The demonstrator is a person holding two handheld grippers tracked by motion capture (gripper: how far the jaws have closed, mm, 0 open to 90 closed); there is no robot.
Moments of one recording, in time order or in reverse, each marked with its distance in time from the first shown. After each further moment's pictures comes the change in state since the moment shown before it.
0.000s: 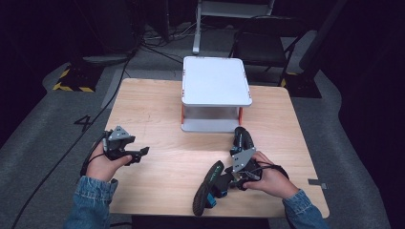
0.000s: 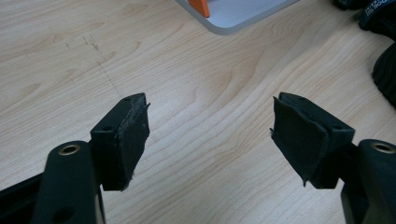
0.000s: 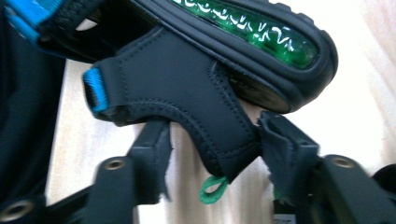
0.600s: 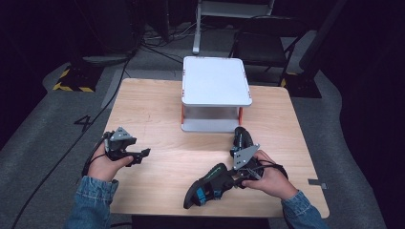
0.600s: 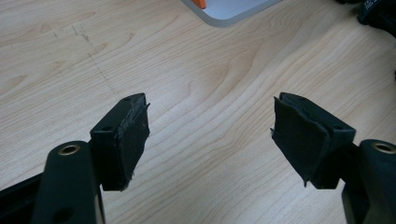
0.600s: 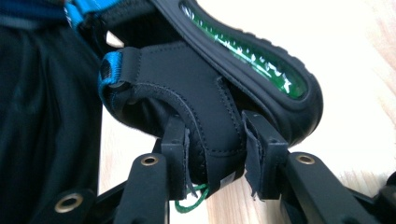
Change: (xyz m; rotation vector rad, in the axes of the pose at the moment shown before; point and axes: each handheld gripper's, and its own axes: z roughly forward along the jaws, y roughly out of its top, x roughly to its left) left arm -0.001 -0.003 0.006 0.020 -0.023 -0.011; right arm 0.008 0.012 -0.015 -0.067 0.038 0.134
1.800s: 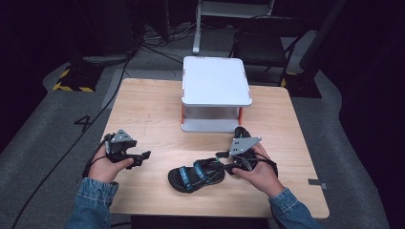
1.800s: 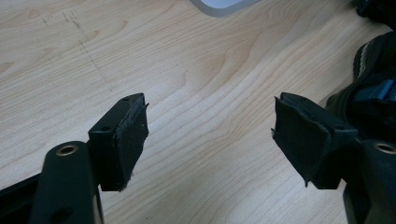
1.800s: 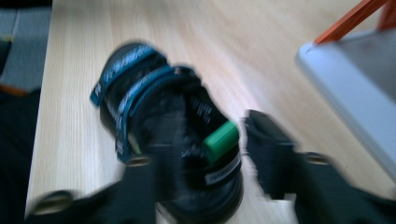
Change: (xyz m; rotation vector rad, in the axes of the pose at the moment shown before) left arm -0.002 -0.006 0.003 0.018 -0.011 -0.014; right arm -0.015 0.020 0.005 -0.206 -0.203 0.039
